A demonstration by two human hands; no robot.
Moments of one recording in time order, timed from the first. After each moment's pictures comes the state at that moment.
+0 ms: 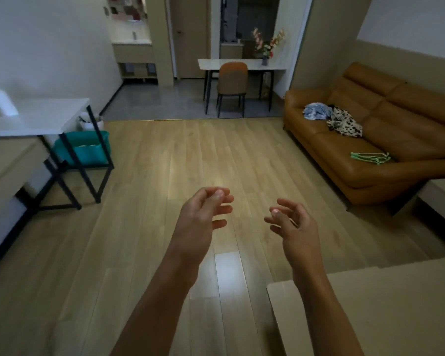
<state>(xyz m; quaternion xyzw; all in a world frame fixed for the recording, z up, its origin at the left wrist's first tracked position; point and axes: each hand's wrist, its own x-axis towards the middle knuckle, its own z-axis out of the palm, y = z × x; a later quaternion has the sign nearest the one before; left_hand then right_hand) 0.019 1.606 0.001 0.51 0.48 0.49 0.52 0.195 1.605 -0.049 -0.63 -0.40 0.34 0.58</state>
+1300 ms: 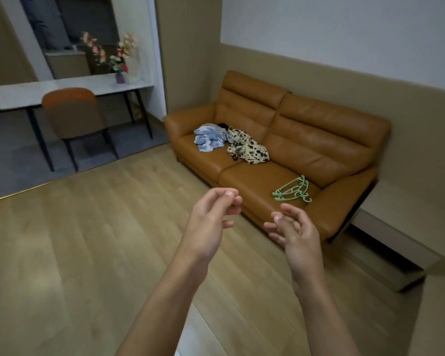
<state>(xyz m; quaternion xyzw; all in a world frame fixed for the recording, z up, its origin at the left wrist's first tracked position) 0.551 2.525 0.004 0.59 0.31 0.32 0.67 0.678 2.425 -0.043 -0.67 -0.17 0.21 0.69</state>
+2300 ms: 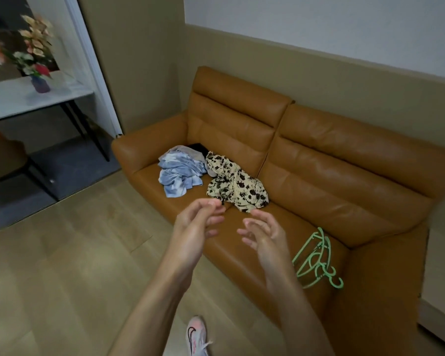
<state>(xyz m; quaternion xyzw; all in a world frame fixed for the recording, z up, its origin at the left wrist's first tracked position) 1.073 3.077 -0.057 0.58 0.34 0.27 0.69 1.184 2.977 -0.104 -0.68 -0.13 0.29 0.67</state>
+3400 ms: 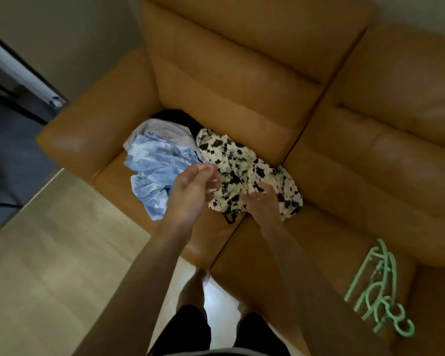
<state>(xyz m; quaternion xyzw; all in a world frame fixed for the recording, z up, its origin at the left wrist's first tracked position) 1.521 3.533 -0.203 0.59 0.46 0.08 0.66 1.622 3.415 -0.345 -0.74 0.07 0.39 0.55</state>
